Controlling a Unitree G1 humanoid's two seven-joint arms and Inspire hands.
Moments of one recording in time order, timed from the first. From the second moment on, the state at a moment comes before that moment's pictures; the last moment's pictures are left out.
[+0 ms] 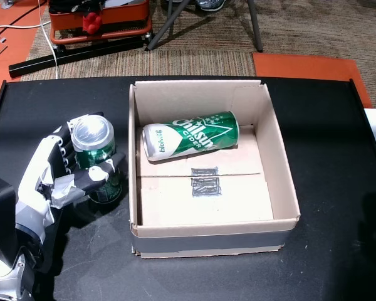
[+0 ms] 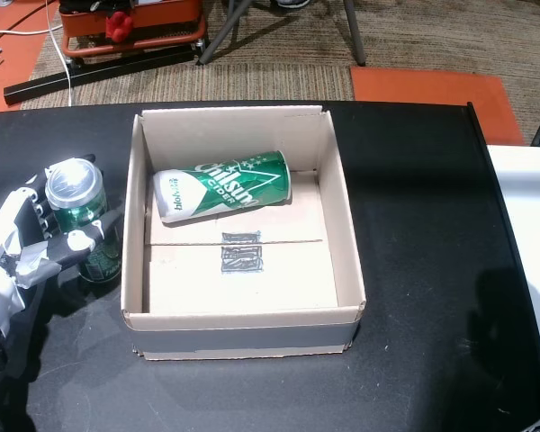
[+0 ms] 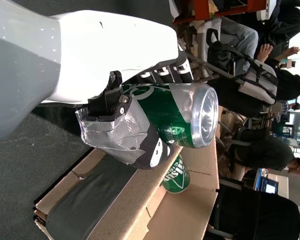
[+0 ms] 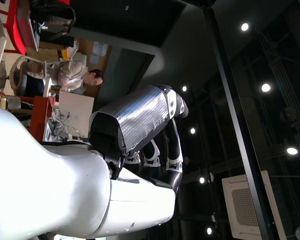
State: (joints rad) left arm -0.59 0.17 0.31 1.31 -0.09 -0.70 -0.45; right arm -0.19 -0.07 -0.49 0.29 0.79 -0.67 0.92
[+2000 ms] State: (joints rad) left arm -0.59 0.16 0.35 1.31 -0.11 -0.67 -0.43; right arm -0.20 -0.07 -0.49 0.29 0.79 -0.67 0.92
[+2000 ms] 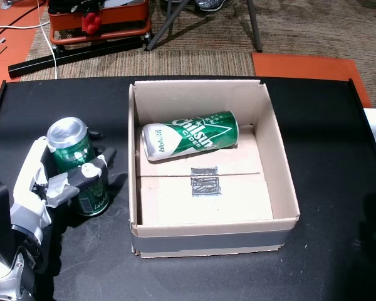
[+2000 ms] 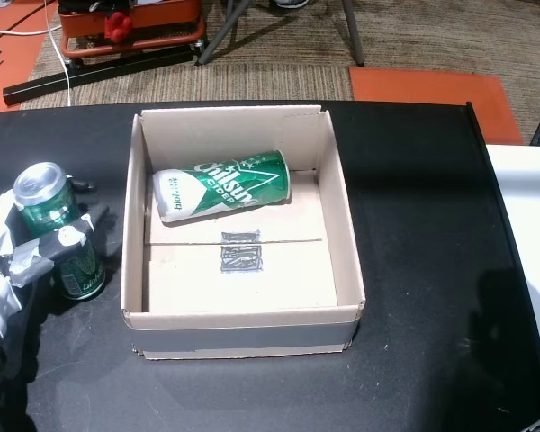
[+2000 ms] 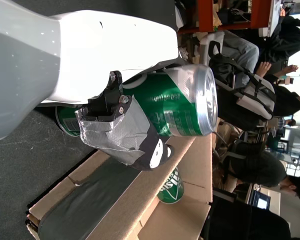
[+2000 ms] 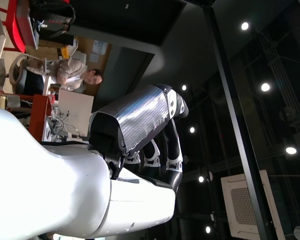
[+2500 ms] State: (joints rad) left arm -0.59 0.15 0.37 1.31 -0.12 -0.66 -0.43; right arm -0.20 -0.07 -0.49 0.30 0.79 -0.69 0.91
